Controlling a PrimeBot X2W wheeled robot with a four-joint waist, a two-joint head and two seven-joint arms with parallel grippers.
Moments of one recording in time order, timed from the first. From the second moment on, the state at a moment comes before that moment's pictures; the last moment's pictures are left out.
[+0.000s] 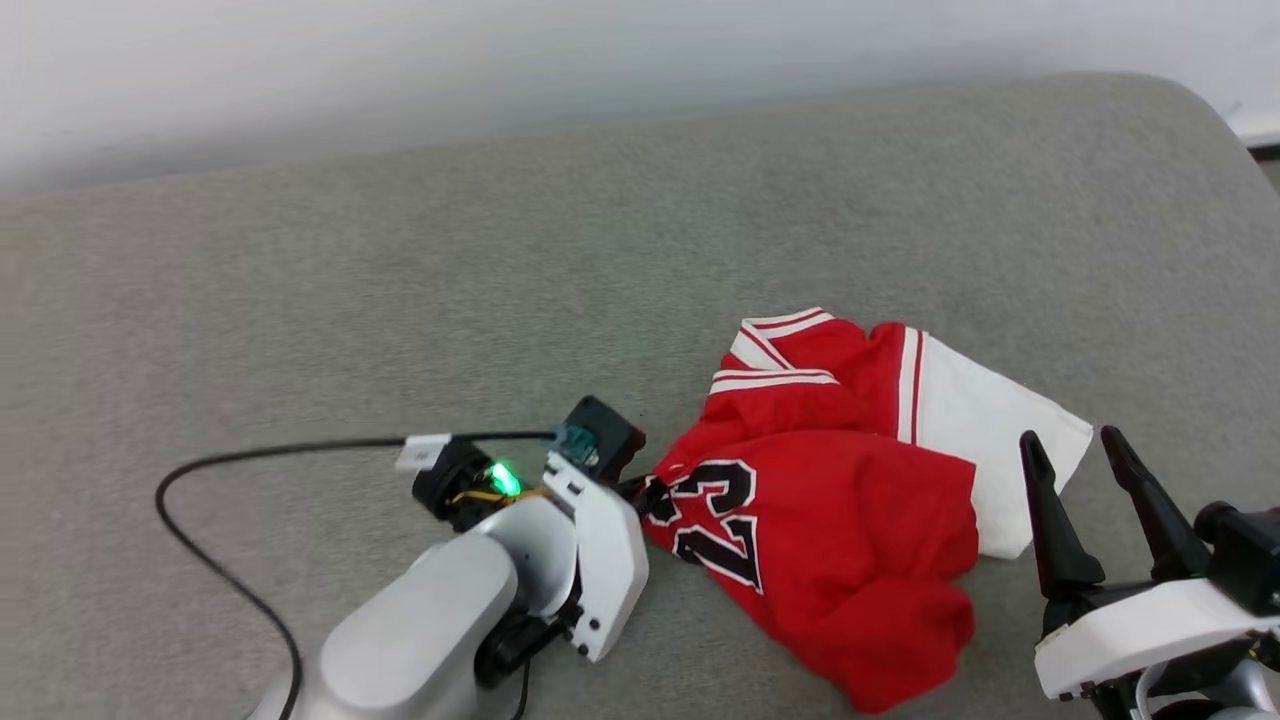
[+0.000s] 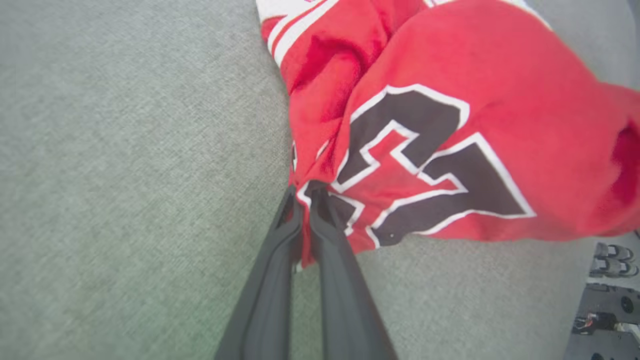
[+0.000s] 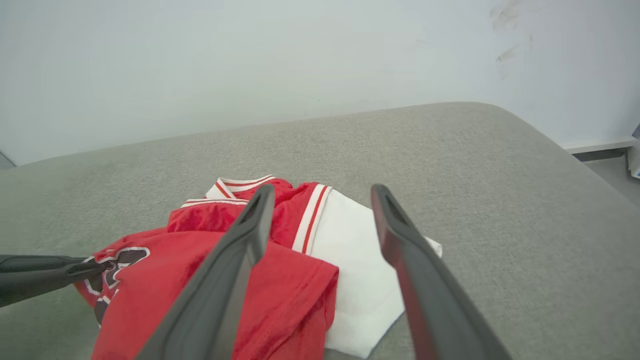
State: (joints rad) left arm -0.63 0.32 -0.92 0.41 -0.64 -0.07 0.29; right arm 0.03 -0.05 -0.05 -0.15 0.20 0.13 0.06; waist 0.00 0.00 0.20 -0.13
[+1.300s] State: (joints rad) left arm -0.53 0.37 -0.87 0.20 -0.68 0.03 0.20; right arm 0.08 -0.06 -0.04 -0.22 0.18 0.13 0.15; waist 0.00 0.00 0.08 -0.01
